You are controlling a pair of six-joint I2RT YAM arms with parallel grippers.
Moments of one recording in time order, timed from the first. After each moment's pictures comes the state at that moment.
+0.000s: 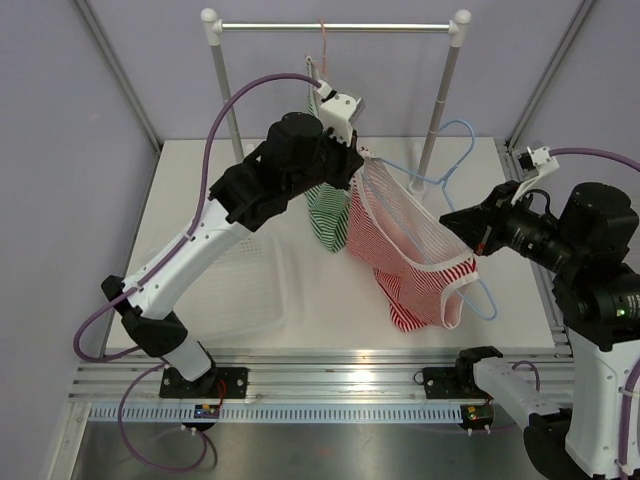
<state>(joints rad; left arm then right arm) -0.87 1.61 1.99 -0.64 -0.08 -0.16 0.15 0.91 1.68 -1.03 -0.55 0.25</state>
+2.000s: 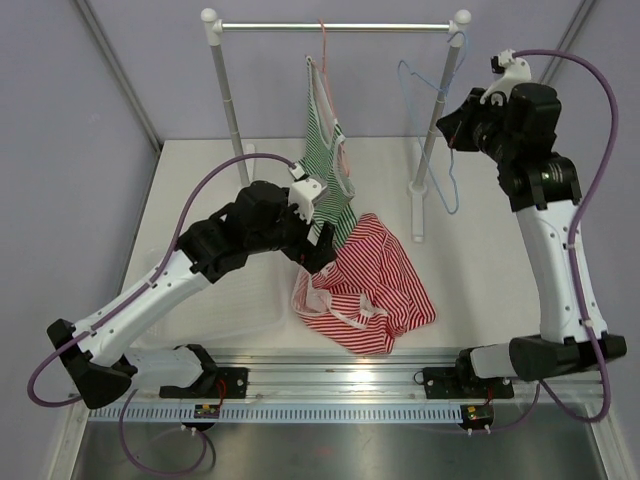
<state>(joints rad) -0.82 1.20 1.32 -0.66 0.17 -0.13 0.15 1.31 1.76 -0.62 -0.18 0.27</state>
